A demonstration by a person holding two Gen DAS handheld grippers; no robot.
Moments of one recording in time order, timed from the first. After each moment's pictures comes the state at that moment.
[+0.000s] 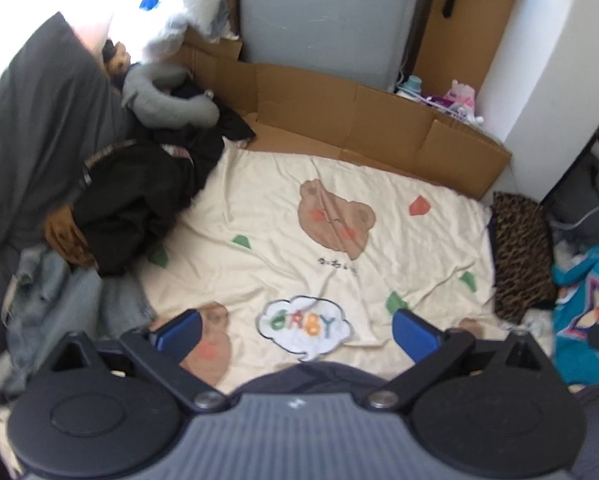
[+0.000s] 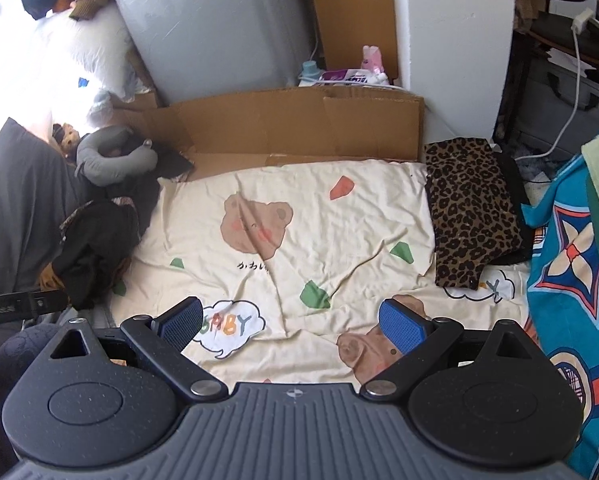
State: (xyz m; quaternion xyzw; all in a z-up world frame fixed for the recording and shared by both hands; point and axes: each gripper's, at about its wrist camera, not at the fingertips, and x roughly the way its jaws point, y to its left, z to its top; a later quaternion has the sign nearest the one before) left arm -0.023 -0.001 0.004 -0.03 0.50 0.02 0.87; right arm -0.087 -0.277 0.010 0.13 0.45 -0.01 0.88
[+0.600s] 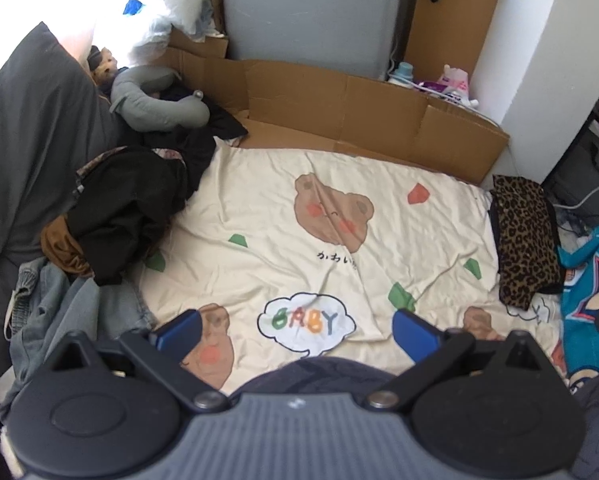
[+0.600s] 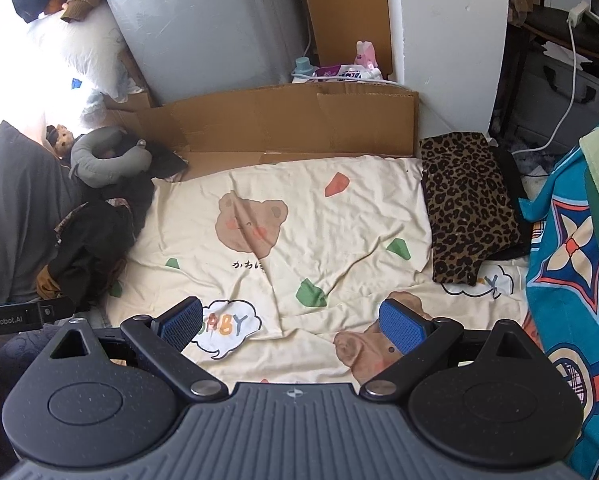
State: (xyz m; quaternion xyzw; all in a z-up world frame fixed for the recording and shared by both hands) left arm -0.017 -0.004 -0.004 -0.01 0.51 0.01 0.86; right arm -0.084 -0.284 0.004 0.13 0.46 -0.02 0.88
